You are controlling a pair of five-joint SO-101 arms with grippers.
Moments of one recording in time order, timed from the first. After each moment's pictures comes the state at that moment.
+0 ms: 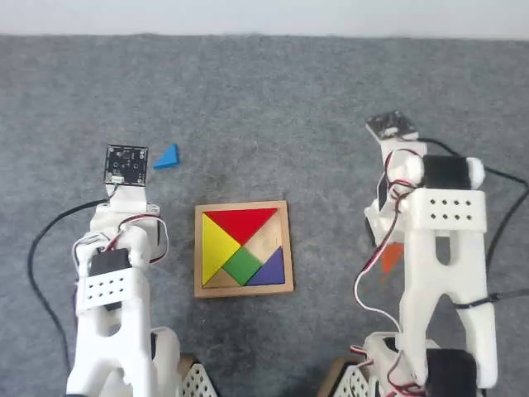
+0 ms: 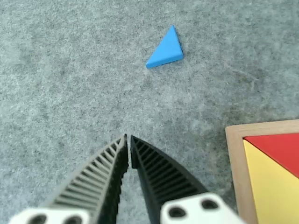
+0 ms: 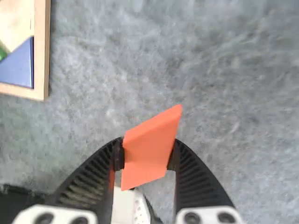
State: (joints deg) left arm -19.7 -44.4 73.6 32.6 -9.6; right arm -2.8 -22.3 15.1 100.4 17.0
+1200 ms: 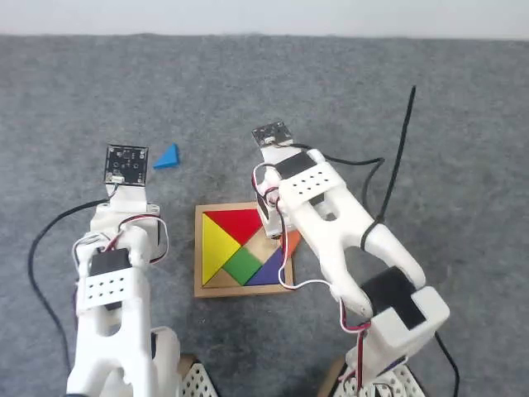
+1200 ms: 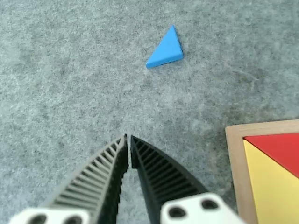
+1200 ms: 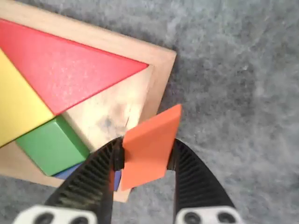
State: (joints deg) left arm -19.7 -44.4 73.6 32.6 -9.6; right arm -34.2 9.1 13.3 73.4 -10.8
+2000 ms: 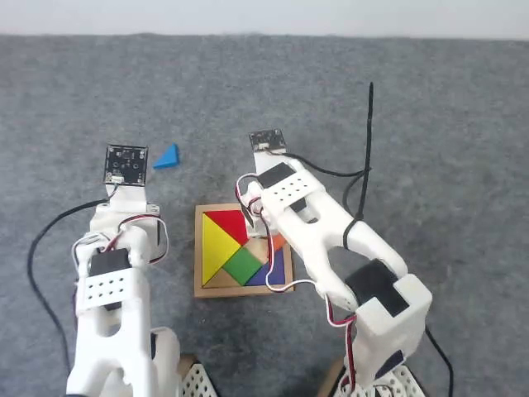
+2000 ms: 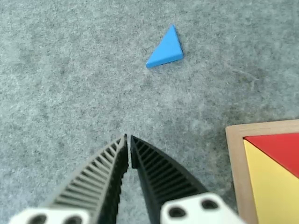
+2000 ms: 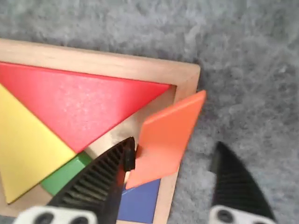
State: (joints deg) left arm -19.7 -44.4 73.6 32.6 -9.6; right arm -38.2 14.8 12.5 66.5 -24.1
